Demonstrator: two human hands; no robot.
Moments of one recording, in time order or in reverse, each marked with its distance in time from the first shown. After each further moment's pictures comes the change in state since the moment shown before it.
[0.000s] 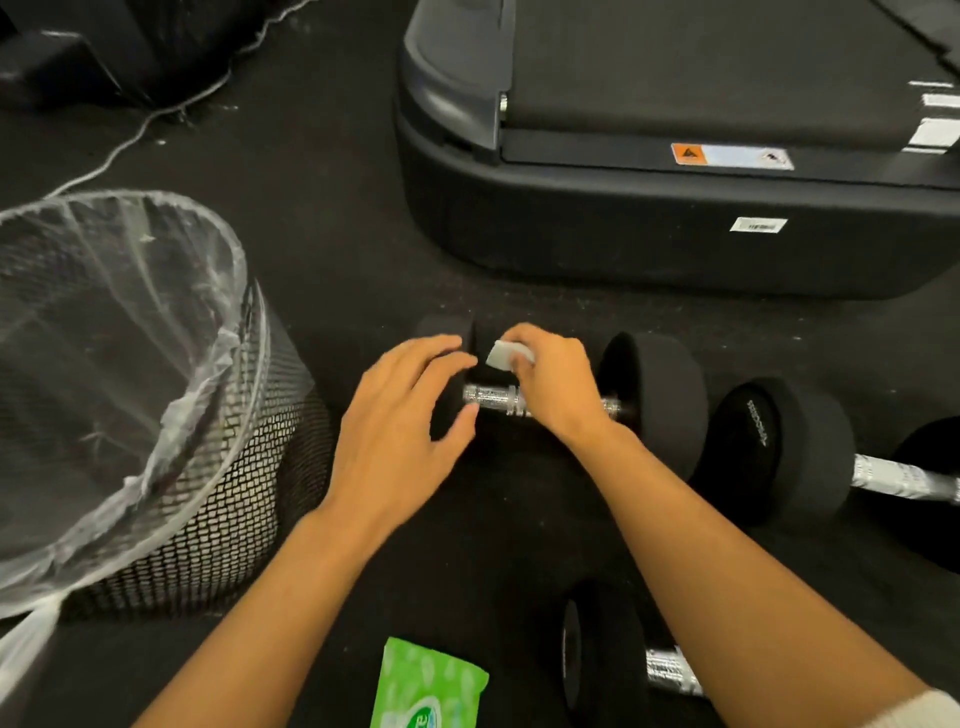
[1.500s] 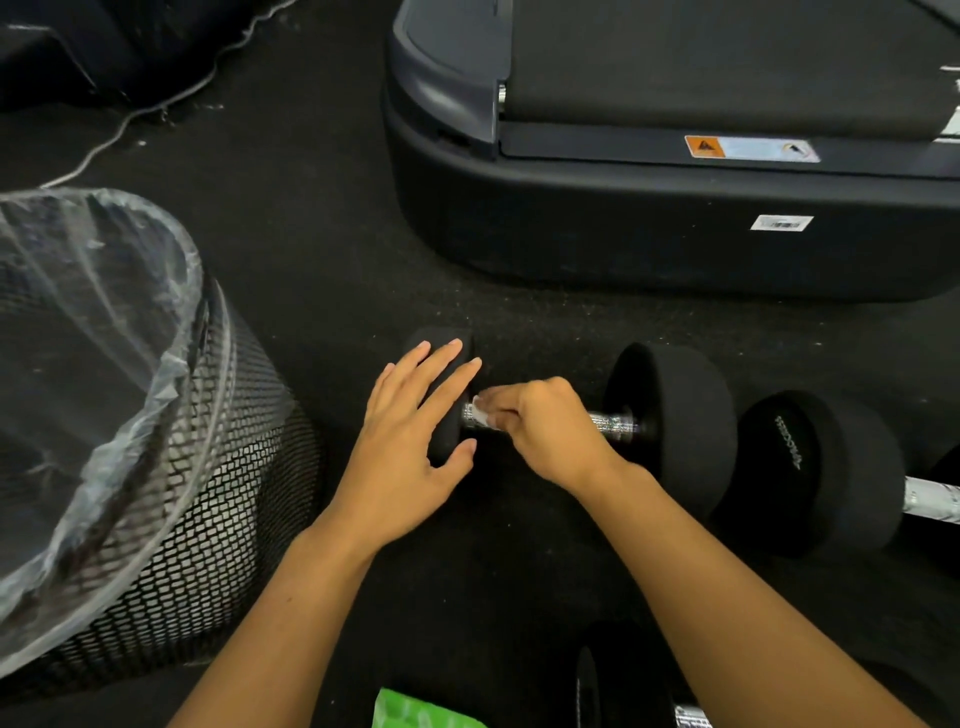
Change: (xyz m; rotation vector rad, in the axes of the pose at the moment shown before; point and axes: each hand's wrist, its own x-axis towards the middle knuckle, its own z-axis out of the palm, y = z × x) left_hand 0.006 -0.035 0.039 -0.098 -0.159 0.014; right_hand -0.002 0.020 0.026 -0.069 -0.257 -0.124
